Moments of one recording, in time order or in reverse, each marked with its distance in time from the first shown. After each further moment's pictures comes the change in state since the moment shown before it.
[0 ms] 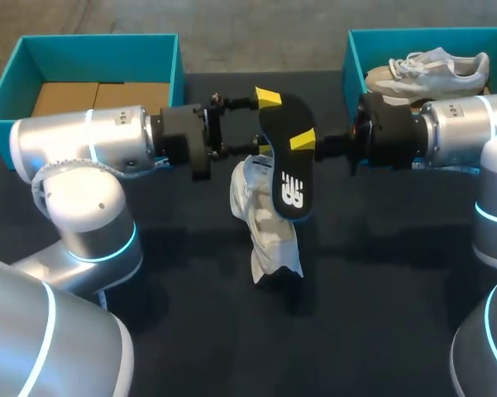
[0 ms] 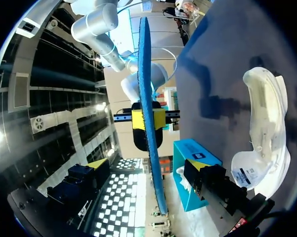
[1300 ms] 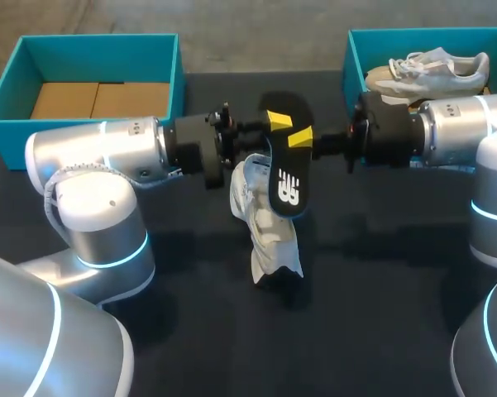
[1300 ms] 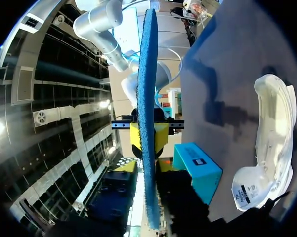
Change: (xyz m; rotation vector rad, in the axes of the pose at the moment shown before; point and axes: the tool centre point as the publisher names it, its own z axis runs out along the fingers) left arm 0.008 -0.011 0.015 -0.008 -0.023 -0.048; right arm -0.004 0.009 0.002 -0.025 -0.008 -0.014
